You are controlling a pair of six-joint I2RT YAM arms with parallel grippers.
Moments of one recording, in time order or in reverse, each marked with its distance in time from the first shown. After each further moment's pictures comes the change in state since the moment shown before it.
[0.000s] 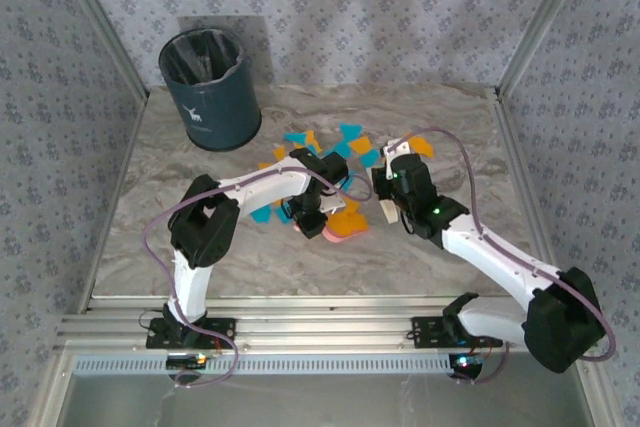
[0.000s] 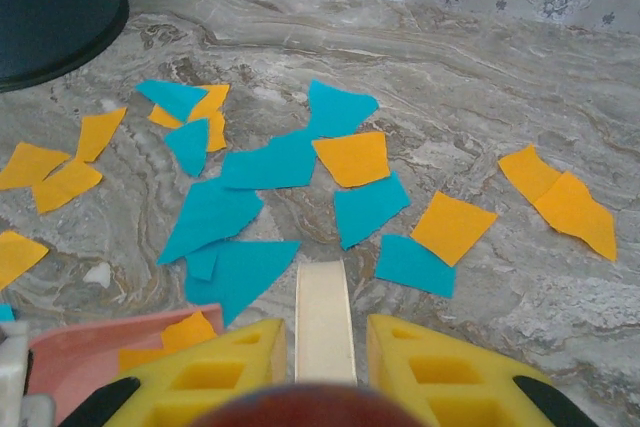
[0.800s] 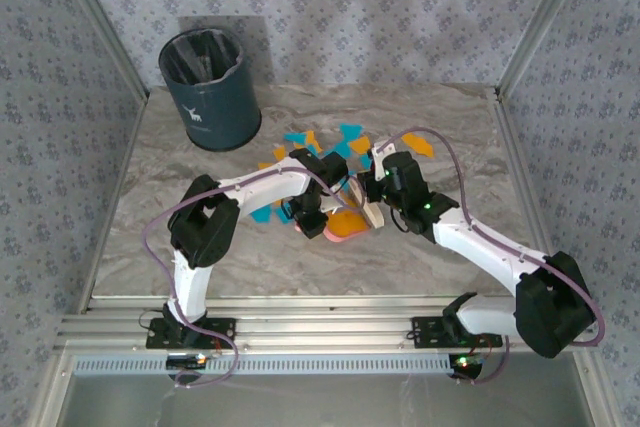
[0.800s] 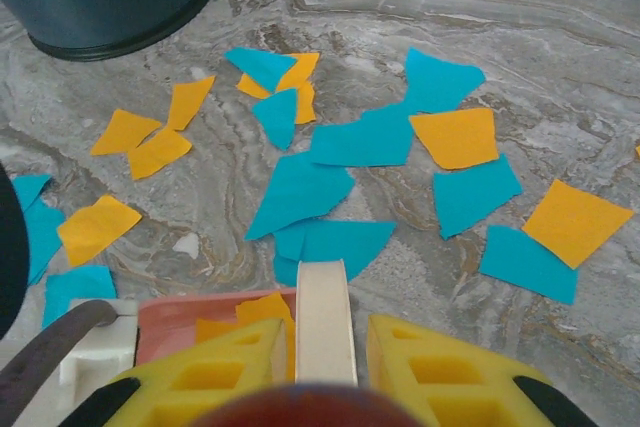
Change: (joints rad) left arm -0.002 0.000 -0.006 0.016 0.009 0.005; right arm 0.012 0.072 0.017 0.027 -0.182 0.025
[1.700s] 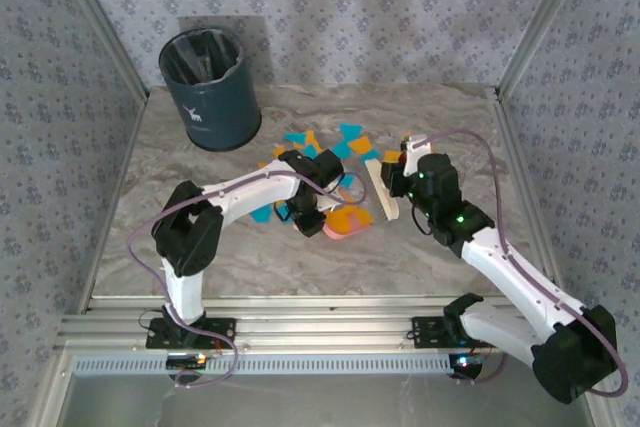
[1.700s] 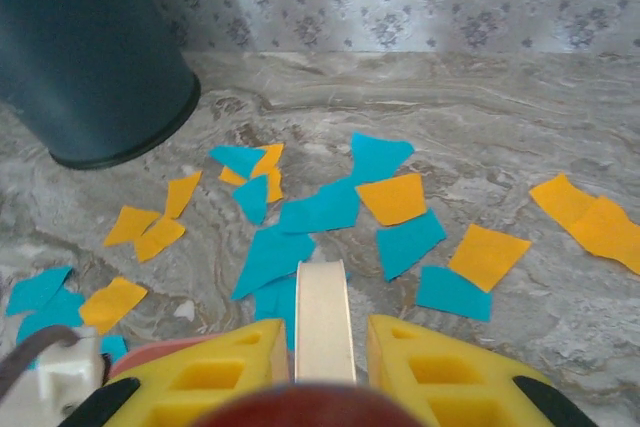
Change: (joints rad) left arm 0.000 -0.114 -0.083 0.081 0.000 0.002; right arm -0.117 -0.258 -0.029 -0.068 -0.007 0.050
